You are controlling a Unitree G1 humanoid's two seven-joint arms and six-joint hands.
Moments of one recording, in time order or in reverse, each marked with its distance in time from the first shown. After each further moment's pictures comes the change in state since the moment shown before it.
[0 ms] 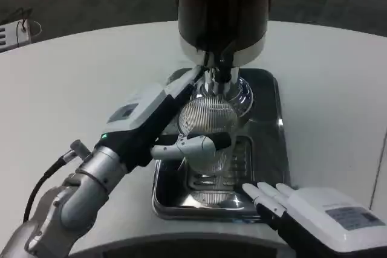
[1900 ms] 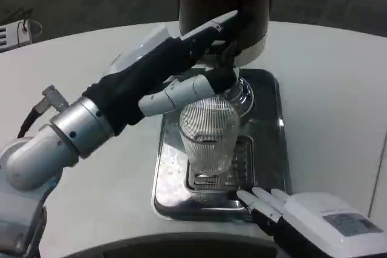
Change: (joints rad) left arm 0.048 0.059 0.165 -0.606 -0.497 0.337 -0.544; right arm 0.028 0.003 0.038 -0.035 0.002 0.035 -0.001
